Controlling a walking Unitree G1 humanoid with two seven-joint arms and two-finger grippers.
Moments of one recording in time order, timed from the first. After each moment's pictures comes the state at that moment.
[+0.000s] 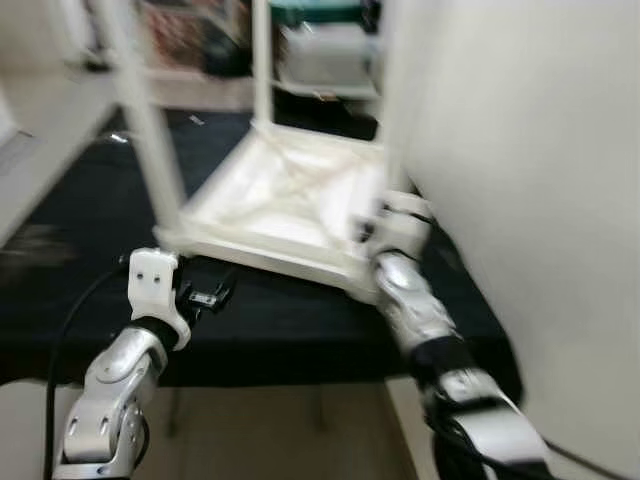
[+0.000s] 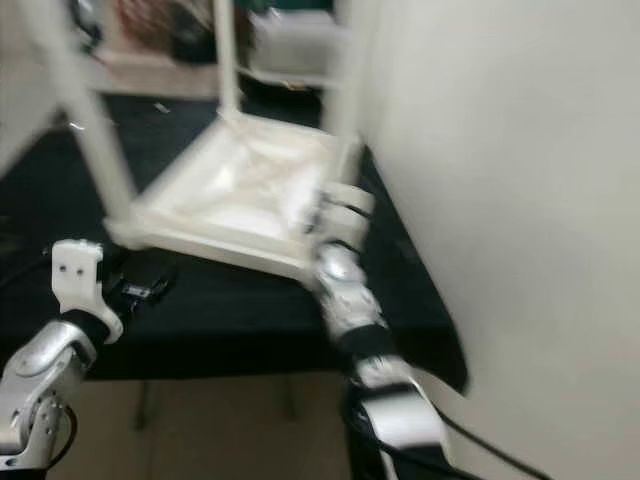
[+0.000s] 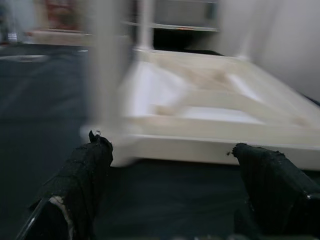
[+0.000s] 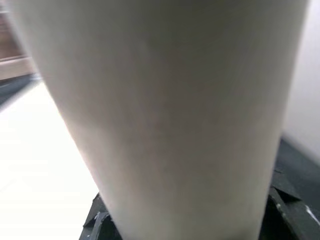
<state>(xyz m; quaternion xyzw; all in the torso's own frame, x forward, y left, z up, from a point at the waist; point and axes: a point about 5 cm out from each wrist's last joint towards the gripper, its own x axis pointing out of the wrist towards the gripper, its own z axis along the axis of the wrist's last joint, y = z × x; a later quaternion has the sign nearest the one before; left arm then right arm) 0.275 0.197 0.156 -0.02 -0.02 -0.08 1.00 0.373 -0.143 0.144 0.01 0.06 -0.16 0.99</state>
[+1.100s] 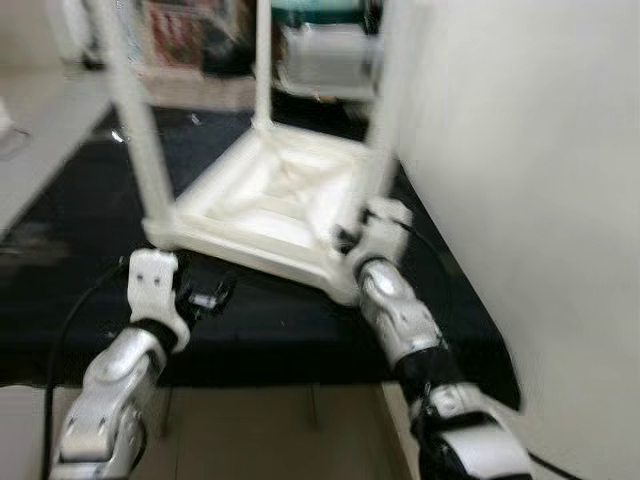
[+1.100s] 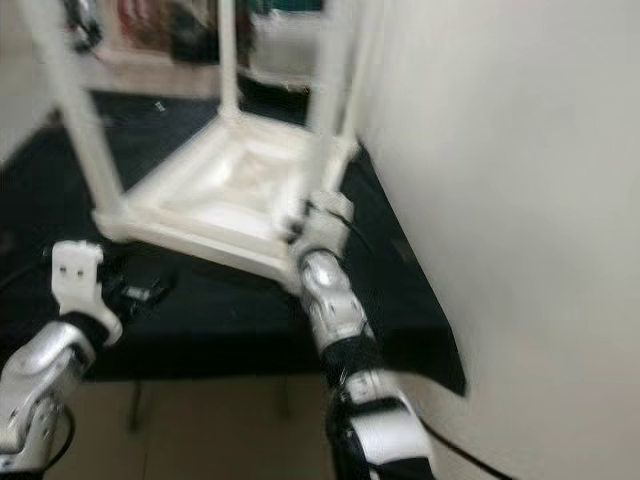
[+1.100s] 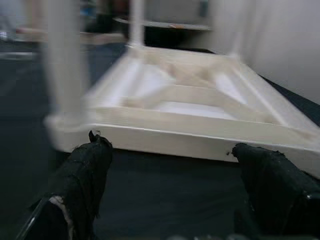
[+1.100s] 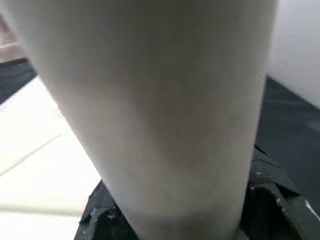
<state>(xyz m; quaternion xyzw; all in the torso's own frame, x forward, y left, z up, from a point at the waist) 0.277 0.194 0.159 -0.02 -0.02 -0.08 1.00 0.368 -0.106 0.149 0.03 0.08 -0.09 0.99</state>
